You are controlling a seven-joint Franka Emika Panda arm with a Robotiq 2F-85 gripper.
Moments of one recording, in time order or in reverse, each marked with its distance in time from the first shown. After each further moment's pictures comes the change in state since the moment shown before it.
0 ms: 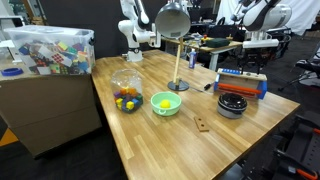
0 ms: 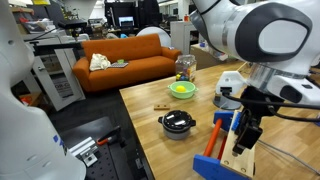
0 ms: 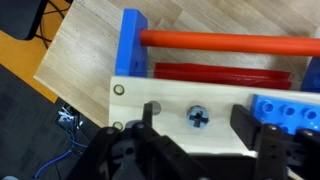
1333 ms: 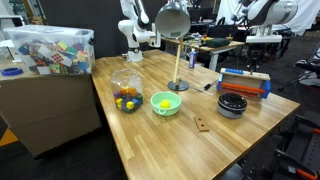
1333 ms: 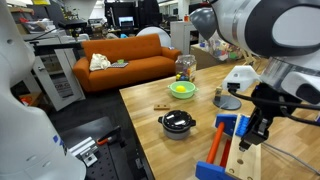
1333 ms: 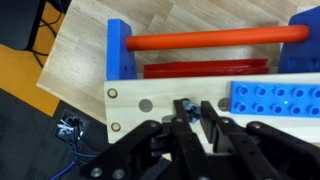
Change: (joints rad) arm -0.014 -0.027 -0.041 0.014 0.076 -0.027 0.001
